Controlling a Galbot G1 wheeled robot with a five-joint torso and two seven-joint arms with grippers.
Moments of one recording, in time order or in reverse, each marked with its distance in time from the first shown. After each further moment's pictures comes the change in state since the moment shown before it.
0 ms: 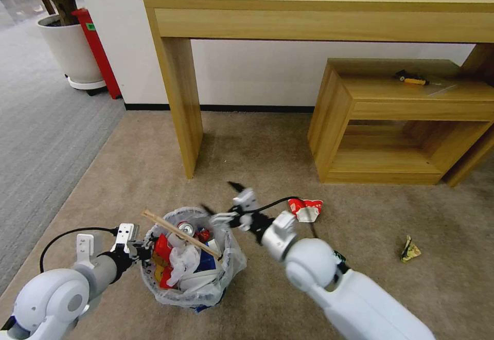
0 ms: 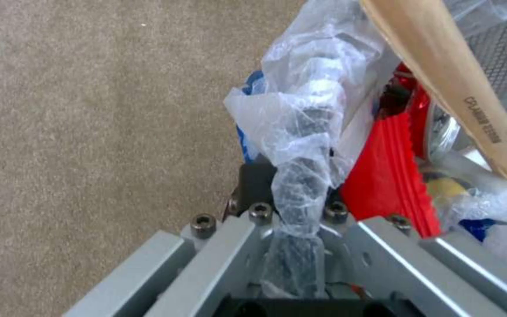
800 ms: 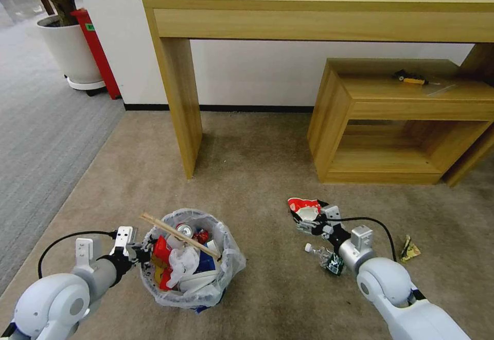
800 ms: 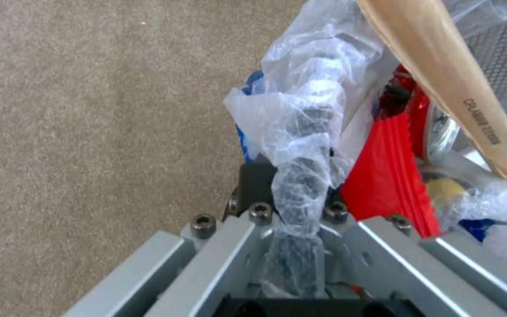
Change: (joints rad) left arm 0.016 -0.036 -0.014 -0.003 0.070 0.000 0.043; right arm -0.295 -0.040 0.391 -0.124 0.001 0.030 -0.080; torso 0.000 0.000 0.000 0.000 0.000
